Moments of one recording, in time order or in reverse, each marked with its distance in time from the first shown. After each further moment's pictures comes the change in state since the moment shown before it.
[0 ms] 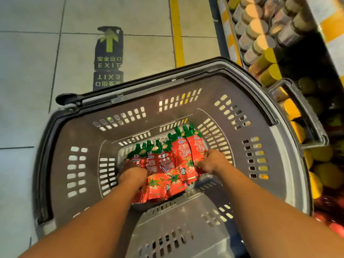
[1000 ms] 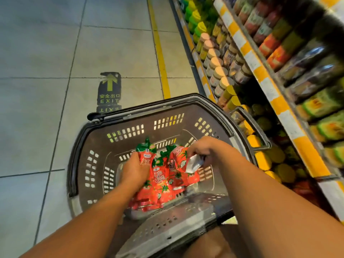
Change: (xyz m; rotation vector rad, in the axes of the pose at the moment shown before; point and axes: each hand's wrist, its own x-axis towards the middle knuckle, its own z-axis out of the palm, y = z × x) left_hand -0.086 0.007 -0.070 -0.329 0.228 0.562; right_hand -0.108 -0.051 -0.107 0.460 -0.078 -0.010
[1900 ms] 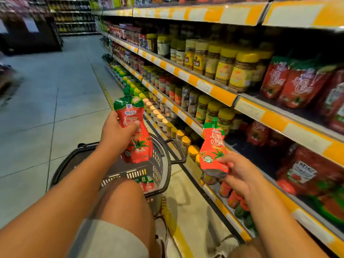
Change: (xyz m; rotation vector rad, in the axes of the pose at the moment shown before) left_hand -0.234 0.220 -0.138 -0.439 0.102 0.749; right_hand -0.313 0.241 -0.033 1.388 0.309 -0.510
